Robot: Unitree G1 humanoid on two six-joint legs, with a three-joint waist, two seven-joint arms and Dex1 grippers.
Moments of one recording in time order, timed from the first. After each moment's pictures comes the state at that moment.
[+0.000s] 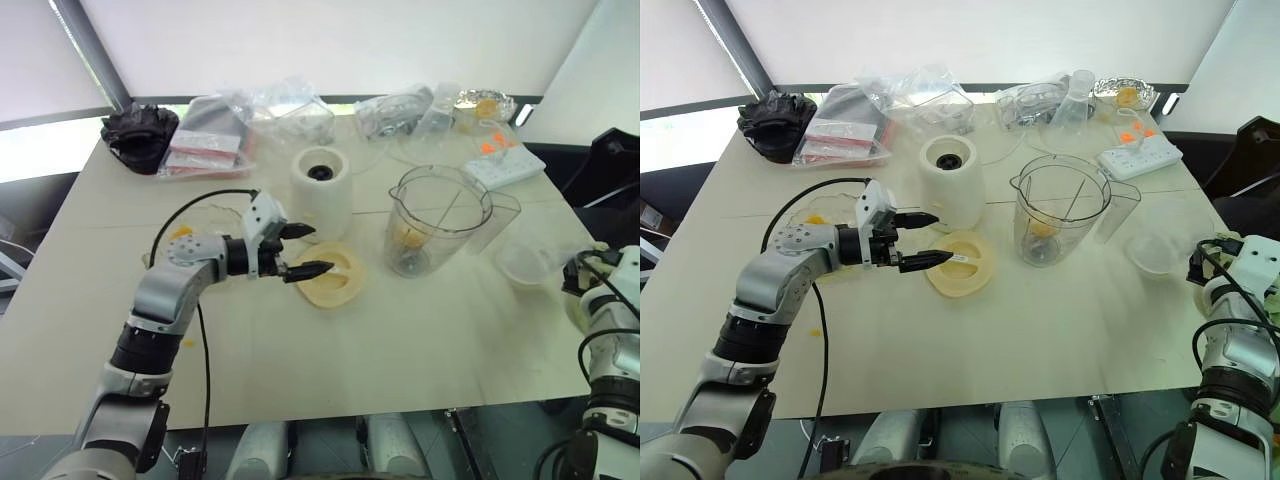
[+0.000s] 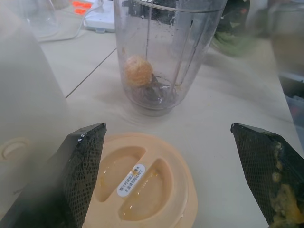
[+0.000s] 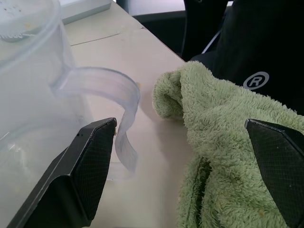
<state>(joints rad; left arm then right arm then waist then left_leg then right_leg) -0.53 0.45 -0.10 -0.08 -0.36 0.58 -1.00 -0.31 -0.61 -0.56 0.57 0.26 0.20 0.06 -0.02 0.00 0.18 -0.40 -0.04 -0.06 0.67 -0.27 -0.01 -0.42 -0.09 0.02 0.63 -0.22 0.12</state>
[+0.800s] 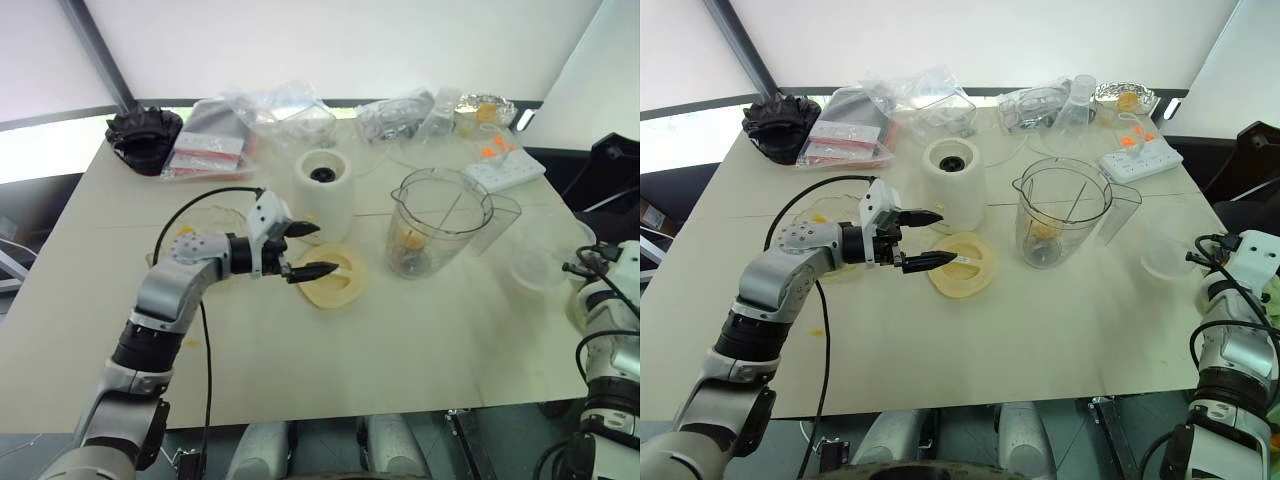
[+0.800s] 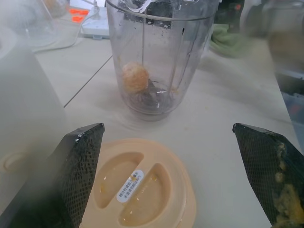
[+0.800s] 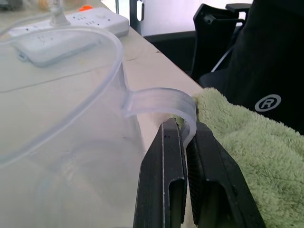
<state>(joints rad) -0.54 0.45 -0.13 -0.08 -0.36 0.56 -1.00 -0.28 -0.58 -0.55 0.49 0.31 0.16 0.07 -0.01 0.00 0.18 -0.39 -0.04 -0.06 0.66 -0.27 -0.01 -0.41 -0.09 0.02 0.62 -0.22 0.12</state>
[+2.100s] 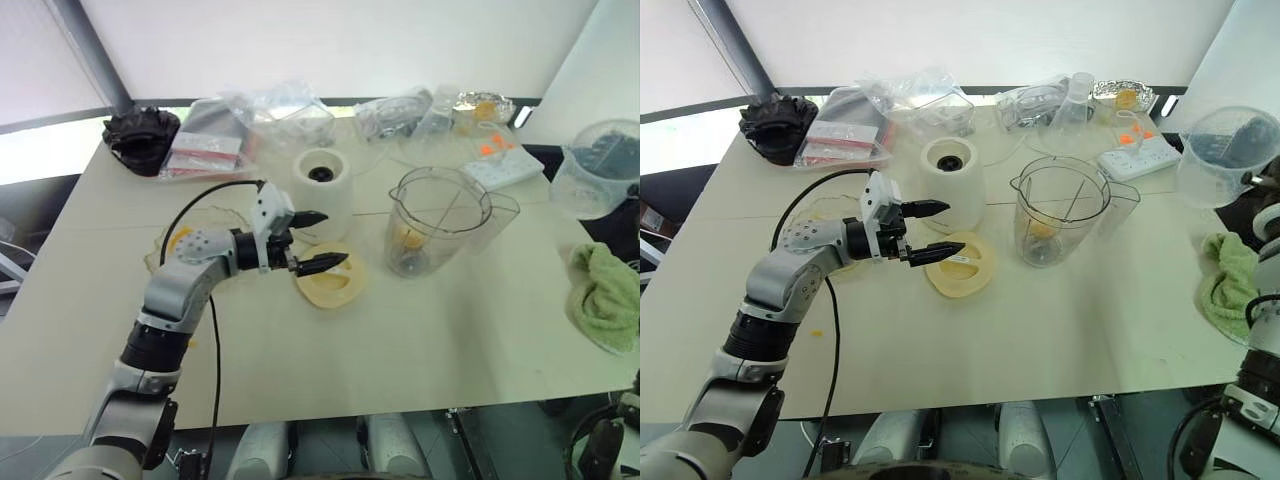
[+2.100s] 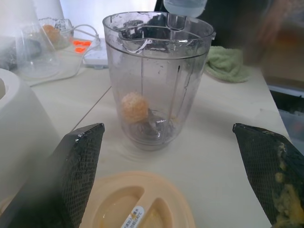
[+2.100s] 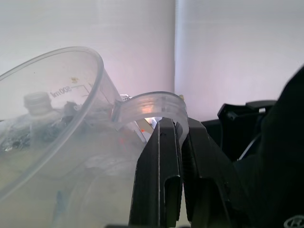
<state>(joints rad) -0.54 0.40 -0.13 -0.07 -0.40 0.47 -0.95 -0.36 -0.75 -0.62 0.02 0.51 0.43 0.09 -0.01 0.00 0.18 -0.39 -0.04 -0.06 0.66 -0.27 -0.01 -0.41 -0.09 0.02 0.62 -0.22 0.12</state>
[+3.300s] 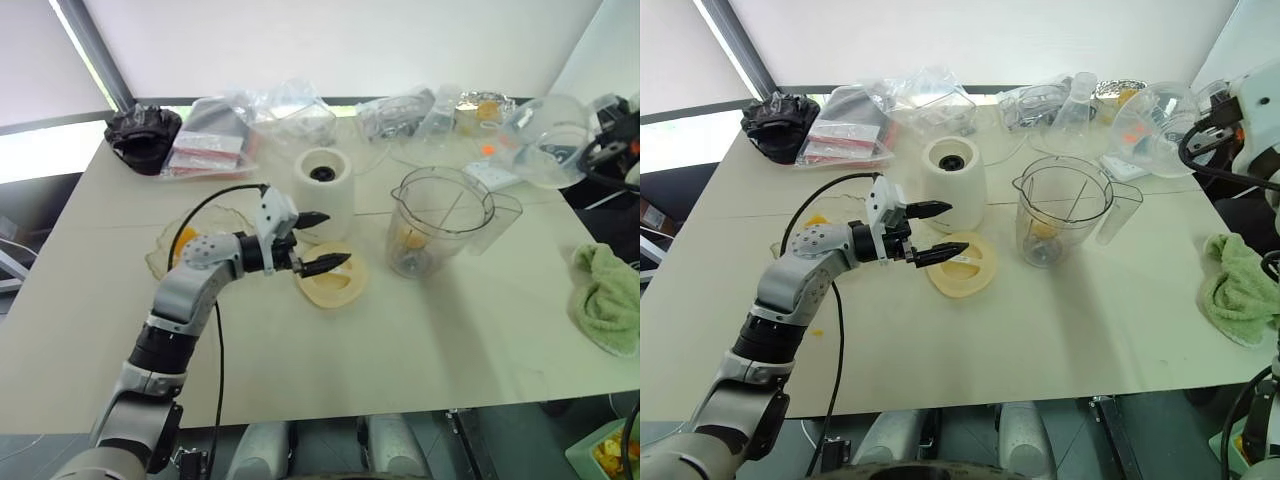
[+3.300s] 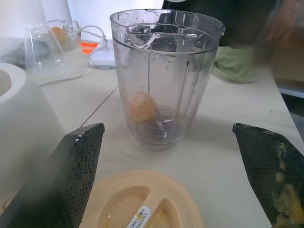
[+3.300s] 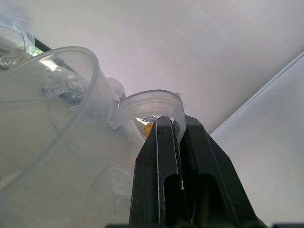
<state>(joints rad) -0.53 0.38 -0.14 -0.03 -0.38 0.40 -0.93 -0.45 -1.00 -0.33 -0.11 0.18 0.41 0.42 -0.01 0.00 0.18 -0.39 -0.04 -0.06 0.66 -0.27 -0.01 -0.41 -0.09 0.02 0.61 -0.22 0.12</state>
